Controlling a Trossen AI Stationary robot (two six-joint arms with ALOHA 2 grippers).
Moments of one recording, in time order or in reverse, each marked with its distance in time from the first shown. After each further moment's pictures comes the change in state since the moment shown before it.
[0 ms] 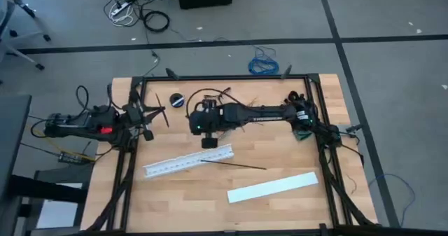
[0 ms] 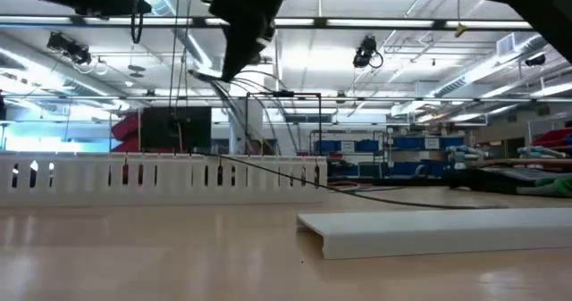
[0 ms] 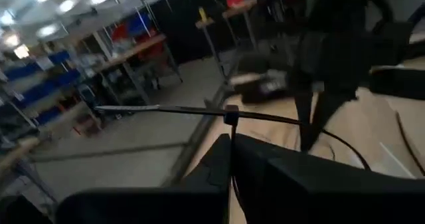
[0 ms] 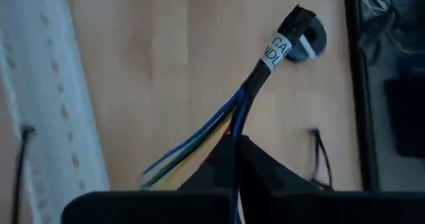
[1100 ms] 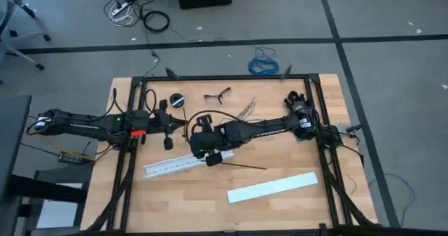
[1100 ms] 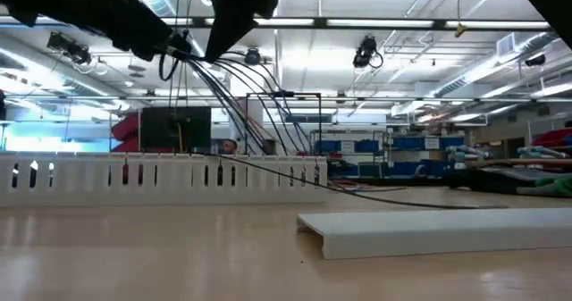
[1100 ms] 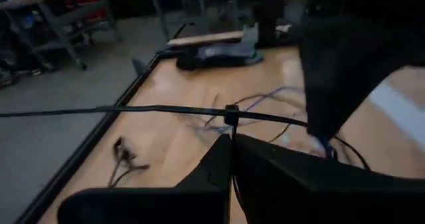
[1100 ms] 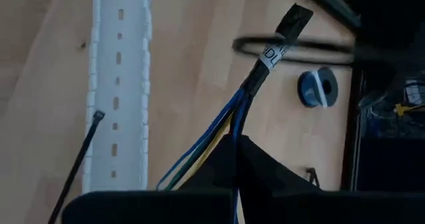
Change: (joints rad) left arm 0.115 0.426 -0.080 0.359 0.324 -0.169; right arm 0.112 -0.007 -0.017 0.106 0.028 -0.181
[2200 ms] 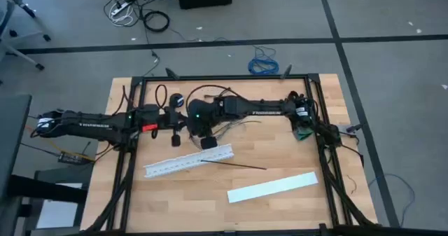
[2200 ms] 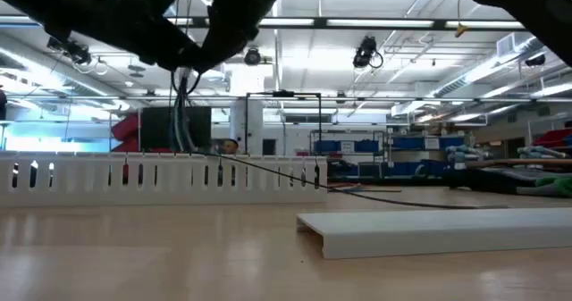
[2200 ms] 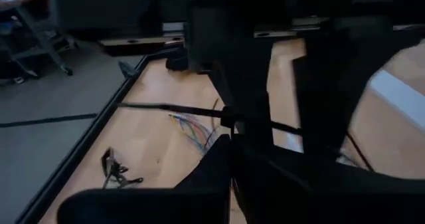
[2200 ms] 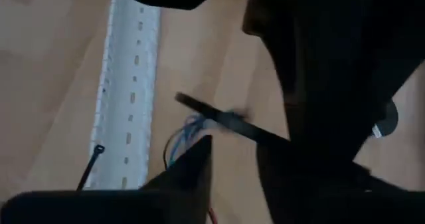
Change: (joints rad) left arm 0.123 0.165 0.000 0.152 0.137 0.076; right arm -0.203 0.000 0.000 0.075 -0.435 0.001
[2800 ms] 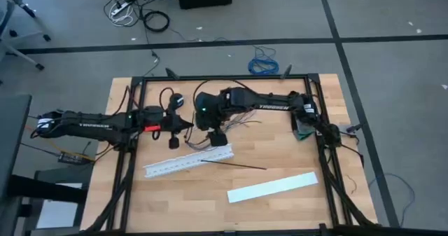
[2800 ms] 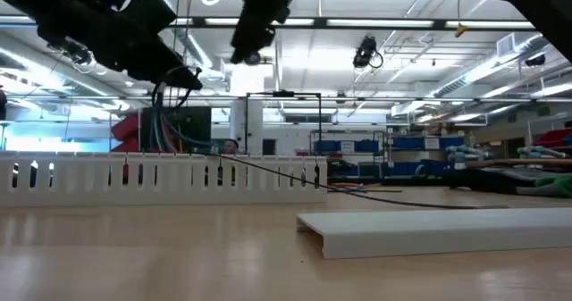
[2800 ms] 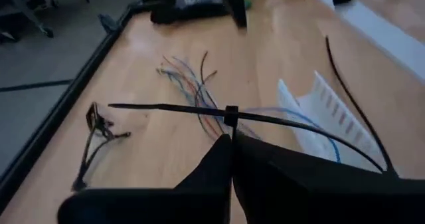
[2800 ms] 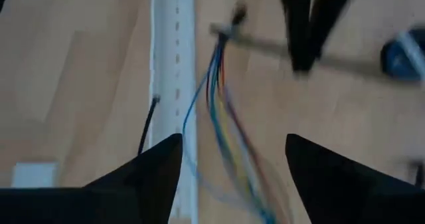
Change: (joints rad) left arm 0.008 0.001 0.000 -0.179 0.007 -0.004; right arm -0.019 -0.082 0.002 -0.267 -0.135 0.125
